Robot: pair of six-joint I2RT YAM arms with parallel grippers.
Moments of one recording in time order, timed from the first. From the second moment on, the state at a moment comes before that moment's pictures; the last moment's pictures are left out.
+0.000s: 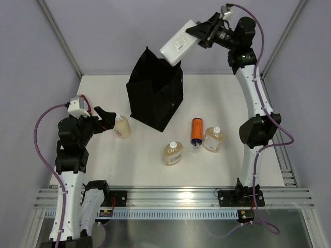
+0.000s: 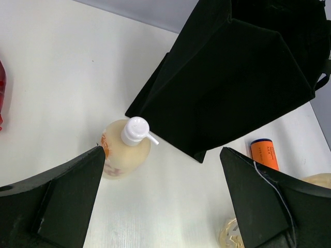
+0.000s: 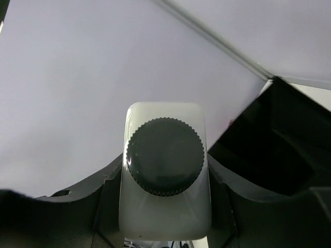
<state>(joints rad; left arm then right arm) 0.08 0.64 0.78 -0.37 0.27 -0.37 0.13 2.08 2.31 0.00 -0.87 1.17</state>
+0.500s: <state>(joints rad) 0.08 0.61 0.75 -0.37 0.27 -0.42 0.34 2.34 2.50 -0.42 -0.58 0.61</state>
